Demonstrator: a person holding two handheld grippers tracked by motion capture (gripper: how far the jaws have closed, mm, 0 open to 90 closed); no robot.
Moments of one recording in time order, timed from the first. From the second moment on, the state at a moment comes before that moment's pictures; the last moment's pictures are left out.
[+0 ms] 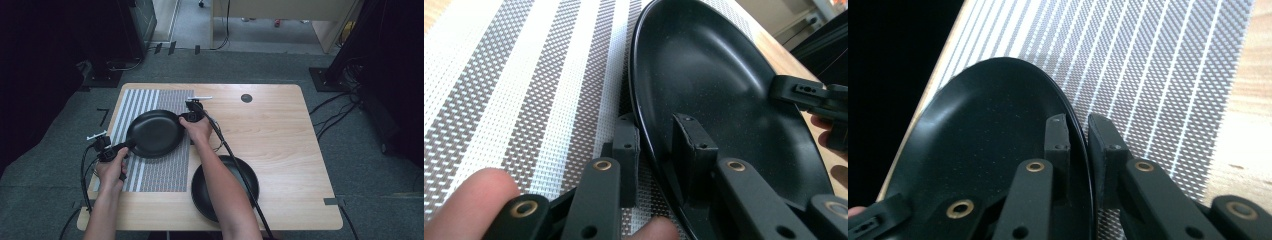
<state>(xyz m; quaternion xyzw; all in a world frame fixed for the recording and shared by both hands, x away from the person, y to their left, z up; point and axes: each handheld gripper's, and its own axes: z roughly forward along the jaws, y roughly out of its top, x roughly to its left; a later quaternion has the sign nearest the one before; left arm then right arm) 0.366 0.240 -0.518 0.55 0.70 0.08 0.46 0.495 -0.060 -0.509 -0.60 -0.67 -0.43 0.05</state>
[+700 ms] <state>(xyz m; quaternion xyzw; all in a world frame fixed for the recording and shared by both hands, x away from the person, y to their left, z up) 0.341 0.240 -0.484 0.59 0.67 0.16 0.41 0.472 -0.087 -0.470 -0.56 -0.69 -0.46 -0.03</state>
